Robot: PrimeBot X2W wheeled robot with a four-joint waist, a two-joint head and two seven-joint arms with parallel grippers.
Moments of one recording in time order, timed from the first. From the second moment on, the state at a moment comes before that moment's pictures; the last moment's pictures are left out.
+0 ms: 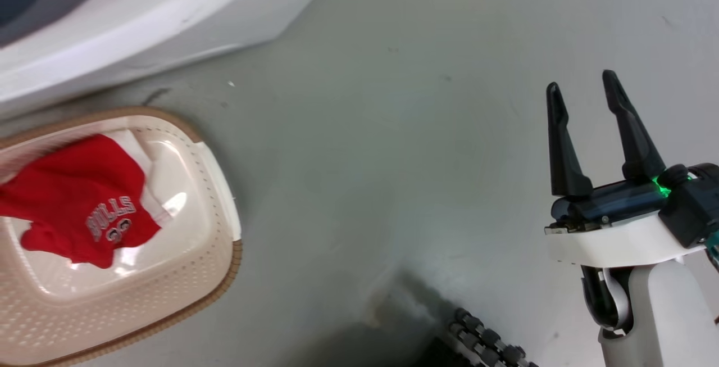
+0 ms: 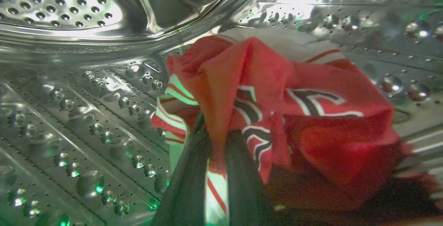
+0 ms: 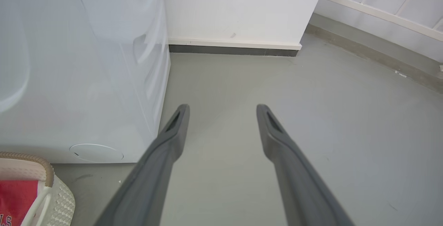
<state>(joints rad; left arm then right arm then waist) -1.60 0.65 -0.57 1.04 -0.49 -0.13 0.23 -0.28 -0.05 0.08 -0.06 0.13 0.13 -0.26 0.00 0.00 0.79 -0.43</state>
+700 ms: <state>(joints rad) -1.04 0.54 -0.62 0.99 -0.74 -0.13 -0.19 -0.20 -0.05 0.02 0.02 -0.02 0.13 -0.26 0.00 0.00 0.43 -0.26</state>
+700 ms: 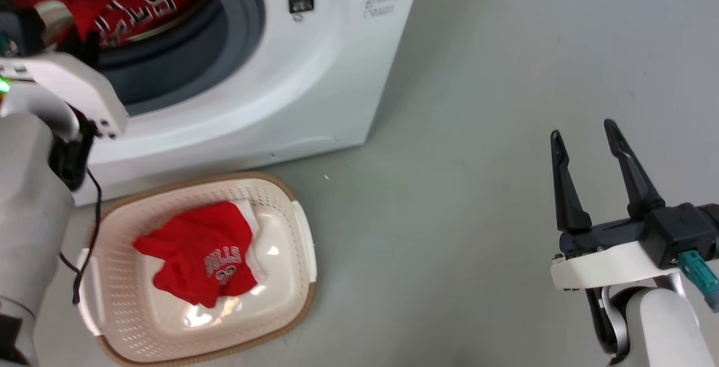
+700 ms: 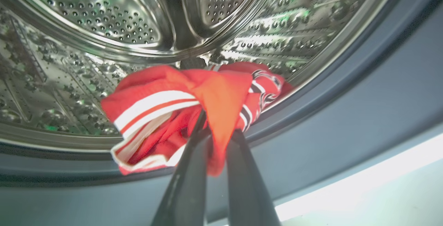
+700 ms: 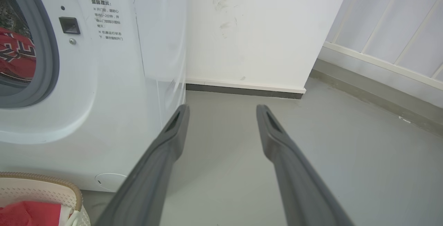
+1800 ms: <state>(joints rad) -0.32 0.60 -0.38 0.00 -0.65 0.15 -0.24 -0.13 -0.05 -0.03 0.06 -0.05 0.13 -0.26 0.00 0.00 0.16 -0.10</state>
